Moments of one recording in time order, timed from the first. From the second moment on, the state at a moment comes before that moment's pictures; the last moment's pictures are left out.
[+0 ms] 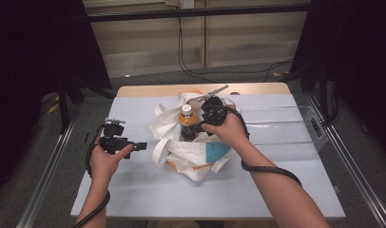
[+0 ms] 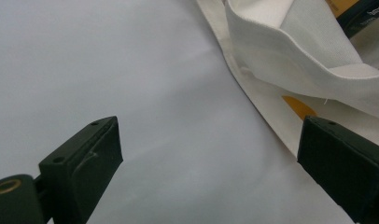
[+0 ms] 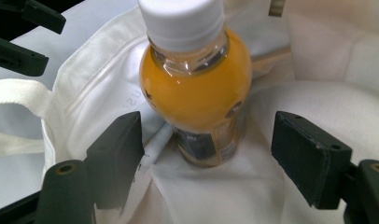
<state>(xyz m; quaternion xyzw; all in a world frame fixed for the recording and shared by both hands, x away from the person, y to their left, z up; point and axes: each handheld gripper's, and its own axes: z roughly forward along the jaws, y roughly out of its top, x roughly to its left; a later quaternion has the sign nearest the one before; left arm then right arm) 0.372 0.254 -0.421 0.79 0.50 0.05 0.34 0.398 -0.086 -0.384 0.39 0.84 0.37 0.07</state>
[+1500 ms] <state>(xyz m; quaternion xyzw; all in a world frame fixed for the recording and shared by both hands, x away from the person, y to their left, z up) 0.369 0.263 -0.419 0.79 0.51 0.06 0.34 0.417 -0.053 -0.392 0.40 0.84 0.36 0.09</state>
